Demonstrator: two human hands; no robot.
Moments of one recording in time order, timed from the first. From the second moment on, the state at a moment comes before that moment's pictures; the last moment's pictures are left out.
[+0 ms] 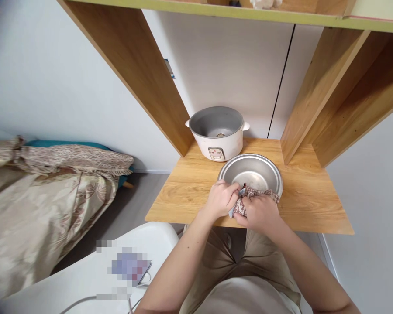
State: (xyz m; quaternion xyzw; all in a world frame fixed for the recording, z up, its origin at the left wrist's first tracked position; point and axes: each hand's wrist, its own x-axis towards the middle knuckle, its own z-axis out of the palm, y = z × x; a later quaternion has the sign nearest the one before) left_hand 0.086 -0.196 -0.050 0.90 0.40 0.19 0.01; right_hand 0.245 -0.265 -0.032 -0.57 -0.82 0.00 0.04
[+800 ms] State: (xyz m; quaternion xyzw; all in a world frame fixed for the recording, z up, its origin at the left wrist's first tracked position) left_hand 0.087 -0.198 -0.047 0.89 0.41 0.18 0.03; right_hand 0.265 -0.260 -0.027 -0.53 -0.84 0.00 0.05
